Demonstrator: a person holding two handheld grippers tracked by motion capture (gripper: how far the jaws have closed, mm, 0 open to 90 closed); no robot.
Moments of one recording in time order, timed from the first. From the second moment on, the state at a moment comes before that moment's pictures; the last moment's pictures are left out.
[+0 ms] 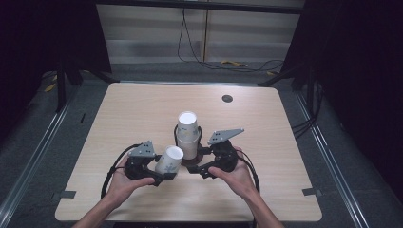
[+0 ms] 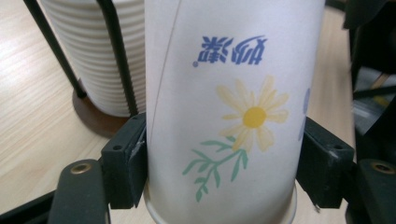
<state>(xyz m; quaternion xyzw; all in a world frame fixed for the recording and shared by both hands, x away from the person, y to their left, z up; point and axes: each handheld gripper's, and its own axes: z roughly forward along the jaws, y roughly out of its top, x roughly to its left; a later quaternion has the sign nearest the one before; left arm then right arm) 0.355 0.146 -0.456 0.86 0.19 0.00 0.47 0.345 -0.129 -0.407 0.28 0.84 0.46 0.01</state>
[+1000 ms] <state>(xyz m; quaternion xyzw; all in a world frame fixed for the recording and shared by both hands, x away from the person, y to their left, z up) 0.366 0.134 -0.445 0.92 0.13 0.02 0.36 0.345 -0.113 -0.418 0.25 0.89 0.37 -0.01</state>
